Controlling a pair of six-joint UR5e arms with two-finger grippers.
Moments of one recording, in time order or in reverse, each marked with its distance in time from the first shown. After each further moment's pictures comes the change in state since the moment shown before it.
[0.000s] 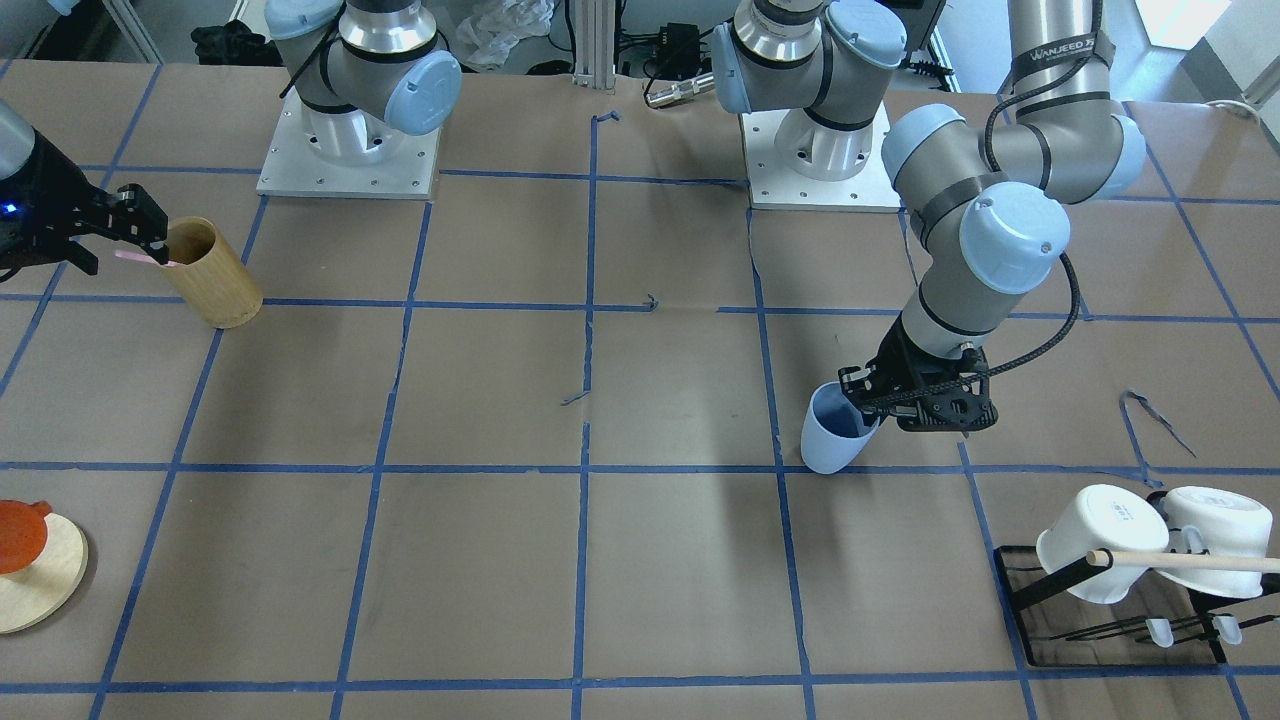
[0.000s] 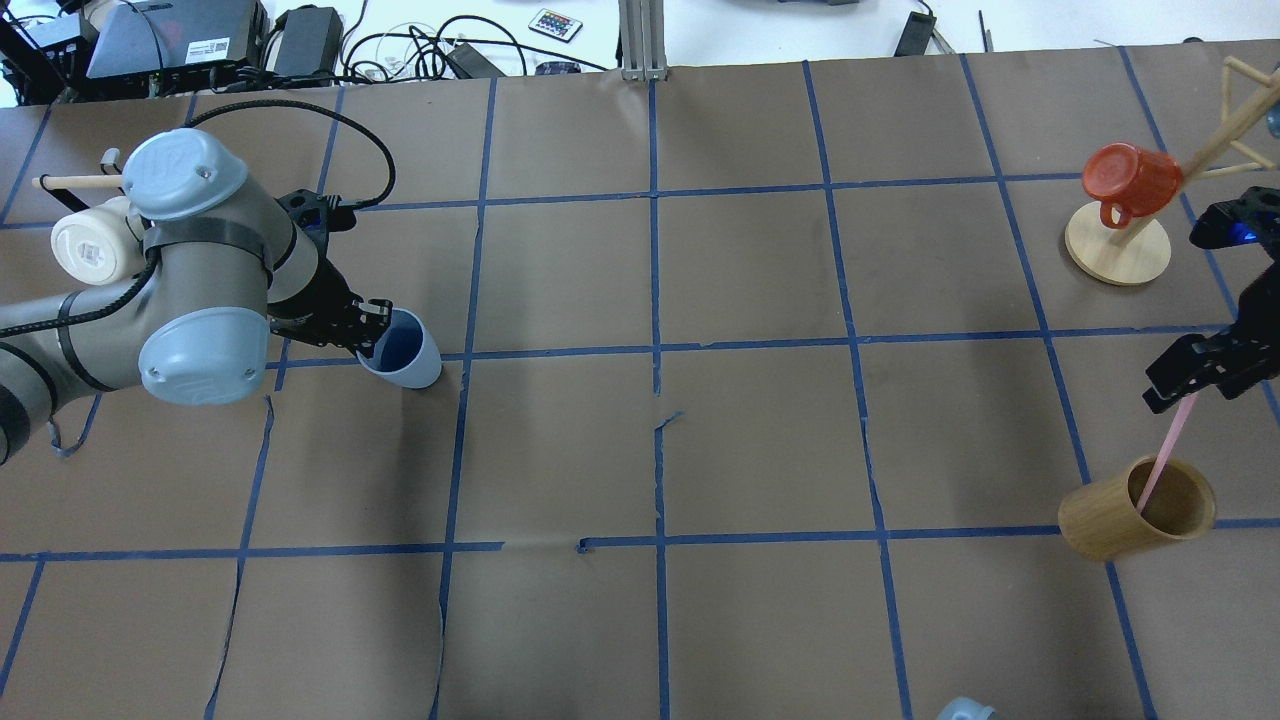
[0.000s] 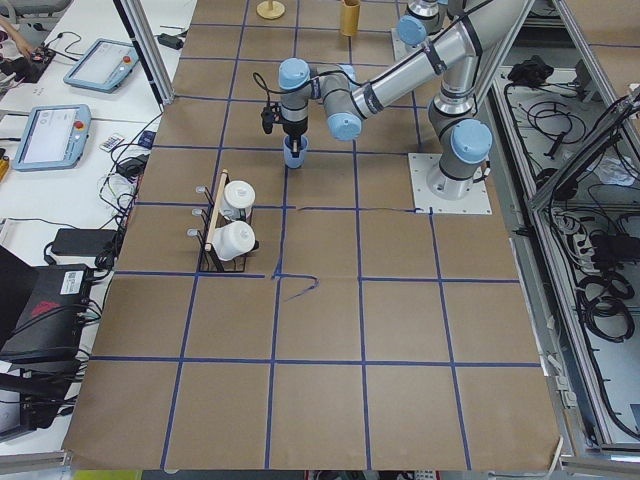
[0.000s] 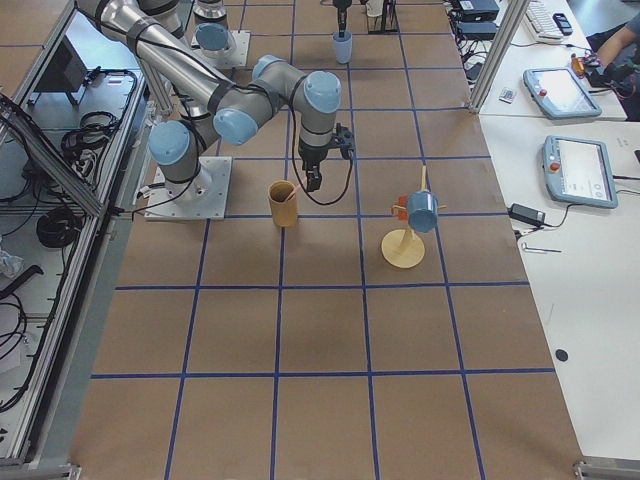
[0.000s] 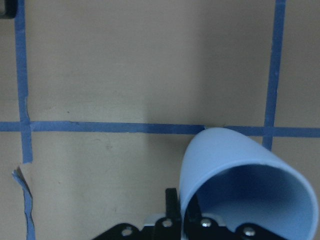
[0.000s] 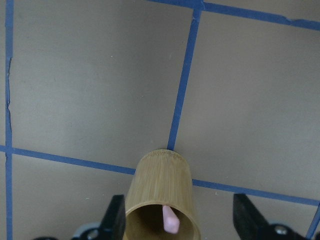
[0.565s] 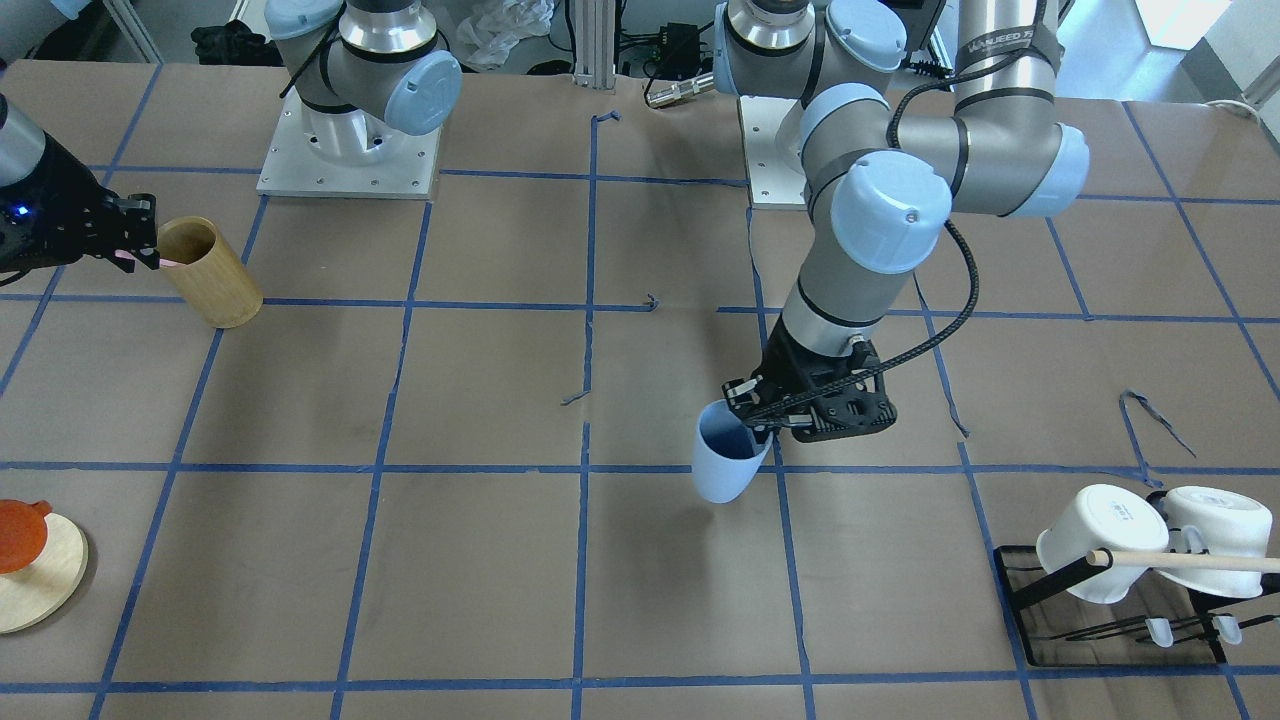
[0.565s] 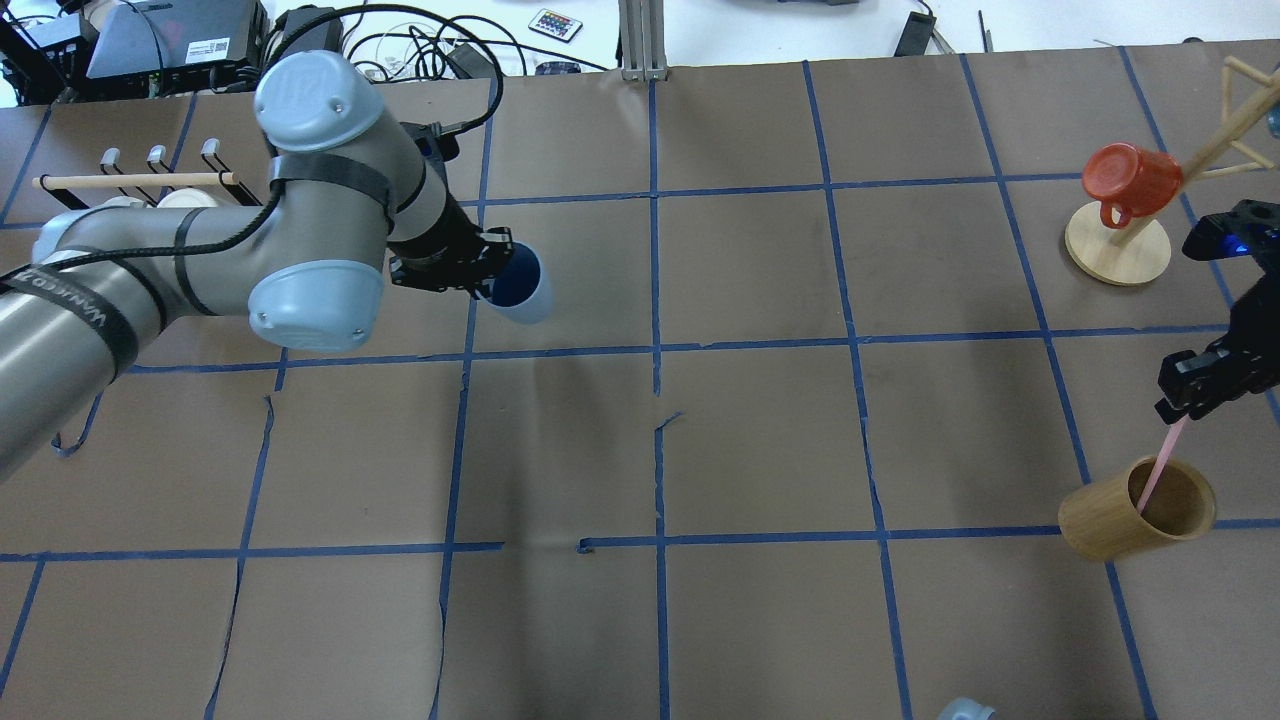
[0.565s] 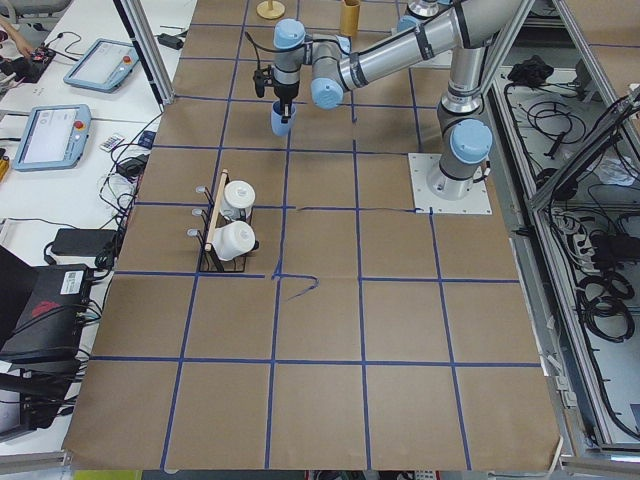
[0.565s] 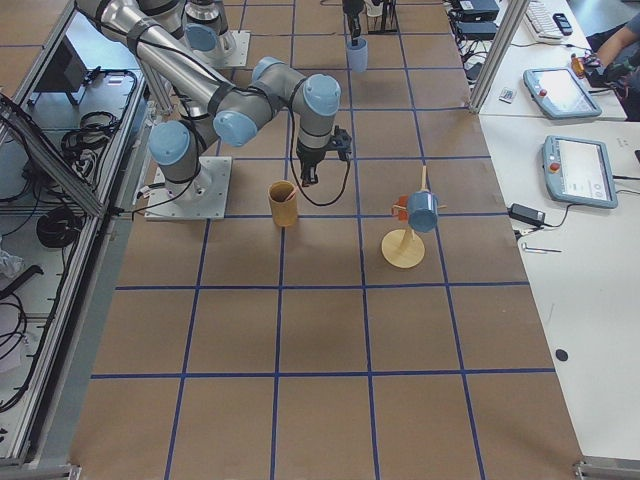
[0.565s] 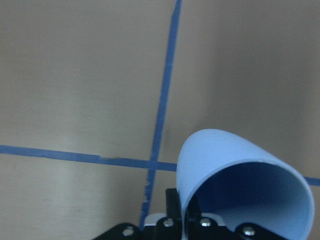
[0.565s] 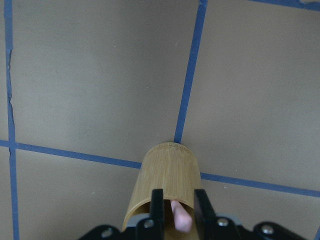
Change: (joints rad) left arm -0.260 -0.070 0.184 -0.026 -0.066 -0.484; right arm 0.000 0.000 0.012 0.012 -0.007 0.015
